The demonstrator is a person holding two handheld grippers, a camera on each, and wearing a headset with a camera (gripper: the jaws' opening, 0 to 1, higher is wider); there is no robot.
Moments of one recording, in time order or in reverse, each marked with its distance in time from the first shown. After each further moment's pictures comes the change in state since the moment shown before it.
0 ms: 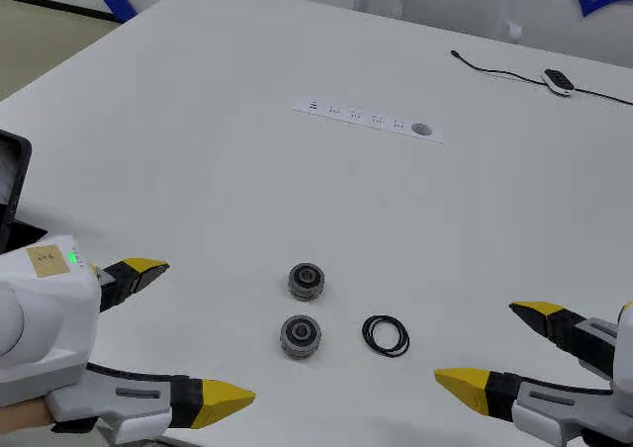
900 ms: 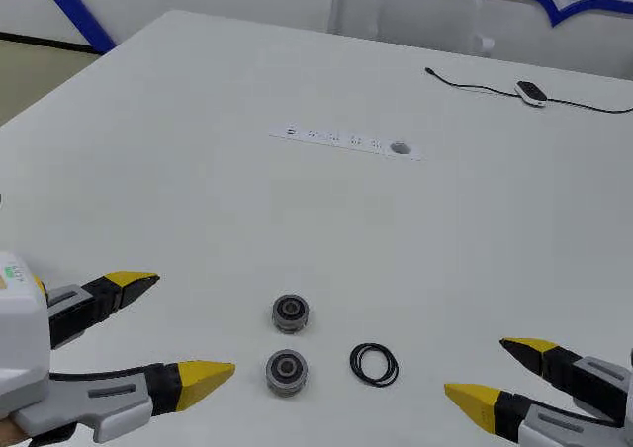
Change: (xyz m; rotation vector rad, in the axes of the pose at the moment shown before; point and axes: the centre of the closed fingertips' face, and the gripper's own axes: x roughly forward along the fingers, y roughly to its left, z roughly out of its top) left arm -0.002 0.019 0.036 -0.003 -0.112 0.042; right arm -0.006 -0.010 -0.013 0.098 -0.037 -0.013
